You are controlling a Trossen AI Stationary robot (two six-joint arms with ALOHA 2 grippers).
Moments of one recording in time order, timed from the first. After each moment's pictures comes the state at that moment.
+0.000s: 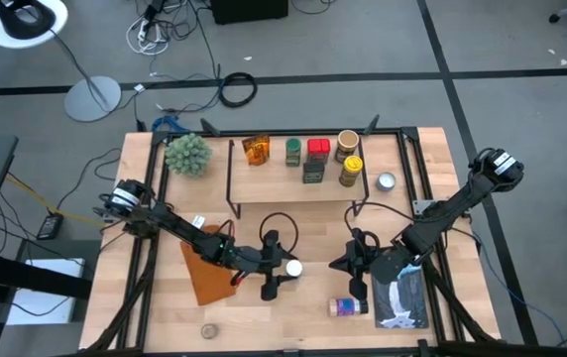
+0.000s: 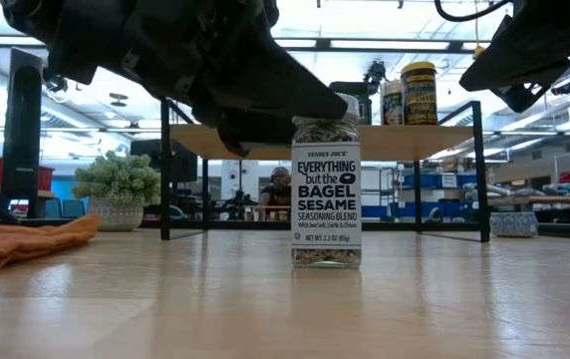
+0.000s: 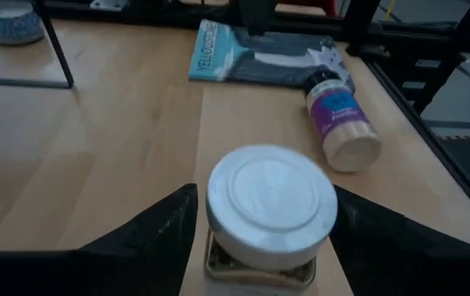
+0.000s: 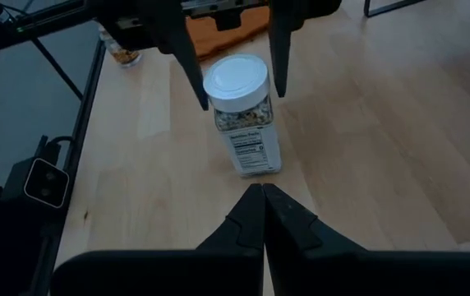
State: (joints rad) left arm -0.39 1.84 0.86 0.60 -0.28 -0.24; right arm 0.66 1.33 0.68 -0.01 0.53 0.68
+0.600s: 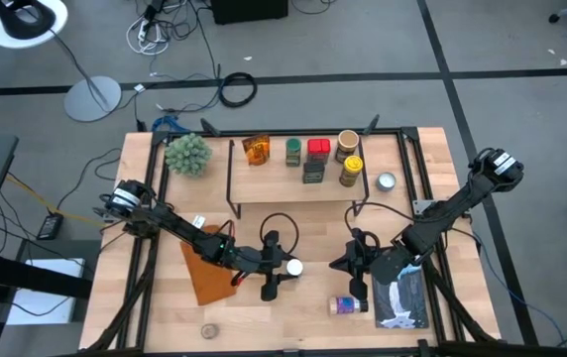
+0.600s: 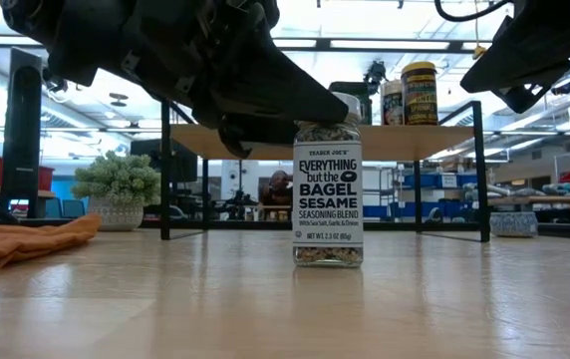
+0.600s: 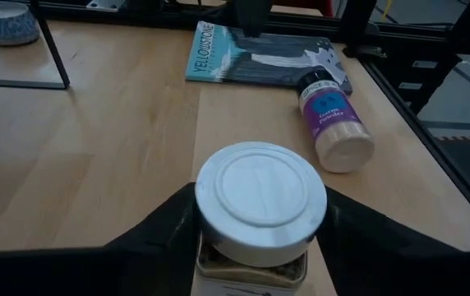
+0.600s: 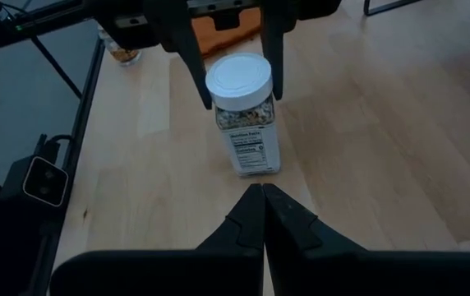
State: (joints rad) left arm -0.39 1.85 0.86 0.62 -0.28 -0.24; right arm 0.66 1.33 0.68 -0.02 0.53 0.68
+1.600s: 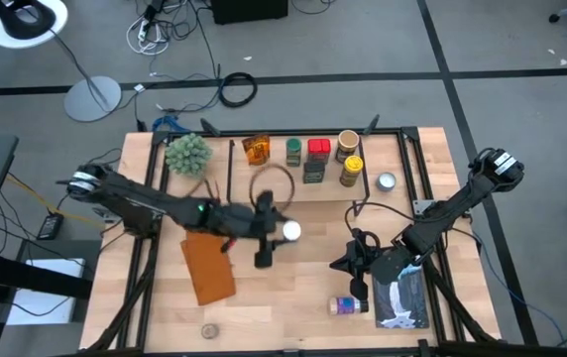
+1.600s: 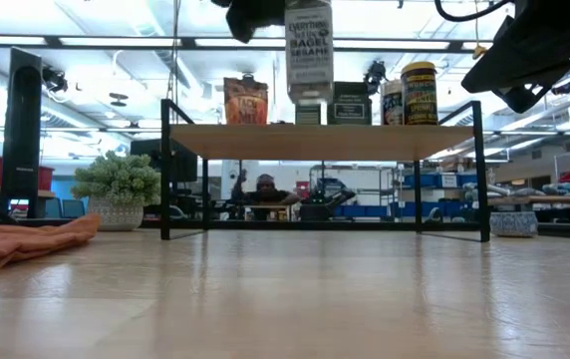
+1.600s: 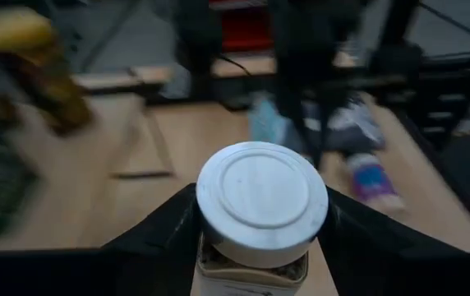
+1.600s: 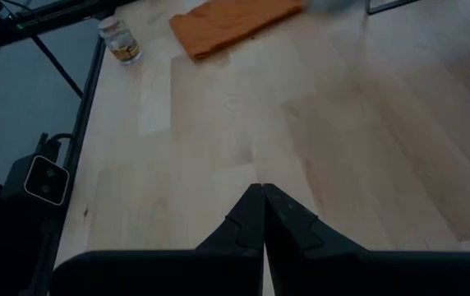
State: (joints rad) left arm -0.25 1.49 1.06 0.07 -0.24 -0.03; right arm 0.66 1.33 0.68 -0.02 0.53 0.68
